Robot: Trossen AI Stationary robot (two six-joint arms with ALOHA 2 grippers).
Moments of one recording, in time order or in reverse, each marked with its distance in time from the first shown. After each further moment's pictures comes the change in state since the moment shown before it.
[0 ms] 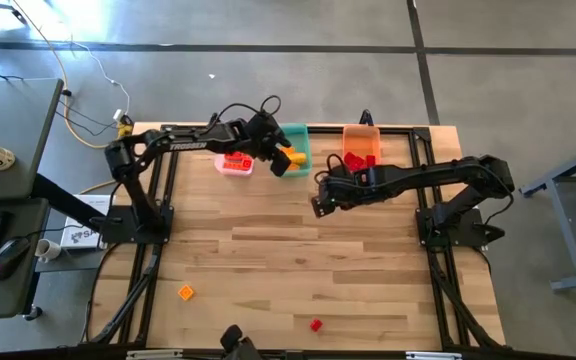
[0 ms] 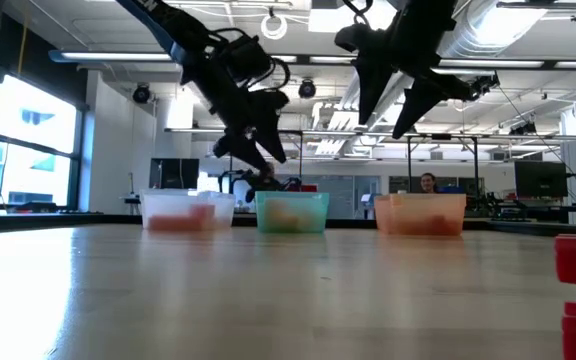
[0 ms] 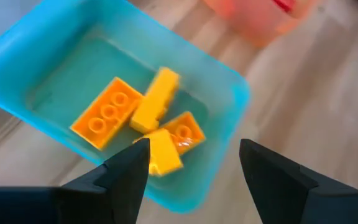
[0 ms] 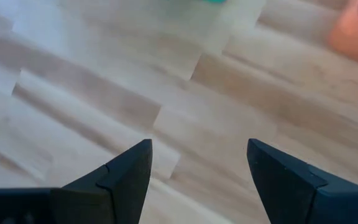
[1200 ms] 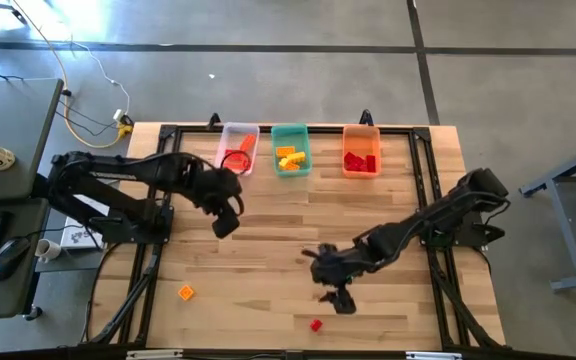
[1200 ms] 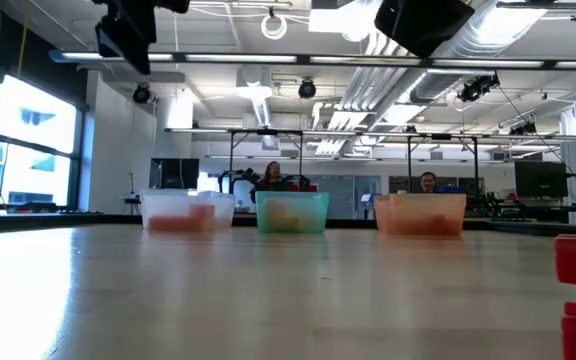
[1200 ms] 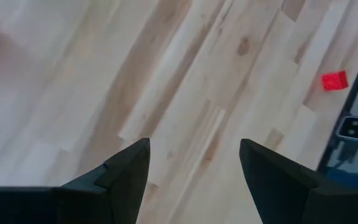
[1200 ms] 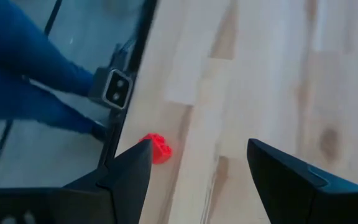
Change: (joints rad) left arm -0.541 -0.497 0.000 -0.756 -0.045 -0.360; right arm 0.445 0.116 0.000 0.427 -0.348 -0.770
